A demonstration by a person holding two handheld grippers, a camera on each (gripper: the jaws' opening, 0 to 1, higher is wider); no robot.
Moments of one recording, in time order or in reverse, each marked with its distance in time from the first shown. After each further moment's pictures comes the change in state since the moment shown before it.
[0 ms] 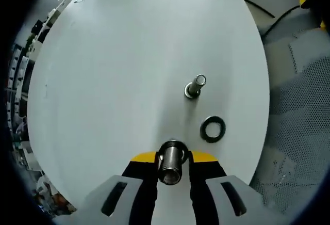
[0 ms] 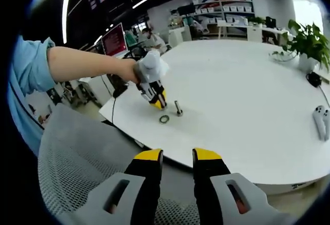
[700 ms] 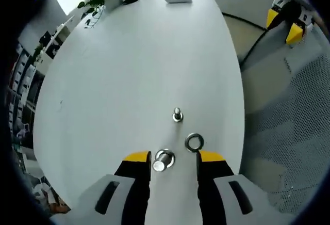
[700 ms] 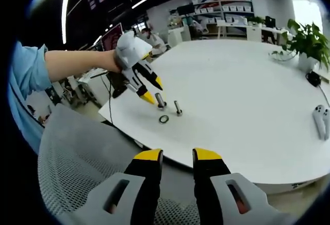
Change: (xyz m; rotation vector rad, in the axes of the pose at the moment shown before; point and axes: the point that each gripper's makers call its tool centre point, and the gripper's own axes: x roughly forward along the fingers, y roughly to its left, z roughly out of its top) left arm -0.062 -0.021 0.031 0.026 -0.236 0.025; right arm 0.000 -0.001 0.000 0.006 0.000 -0.004
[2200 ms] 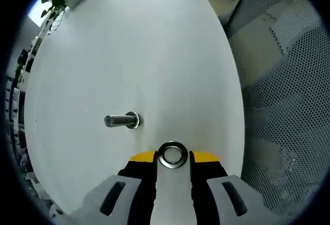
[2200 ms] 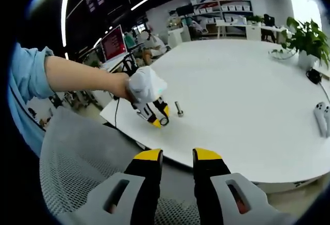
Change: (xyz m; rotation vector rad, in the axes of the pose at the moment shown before) left arm 0.075 -0.043 -0.019 0.154 0.168 -0.085; right arm 0.000 0.001 0.001 0.020 -0.011 0.012
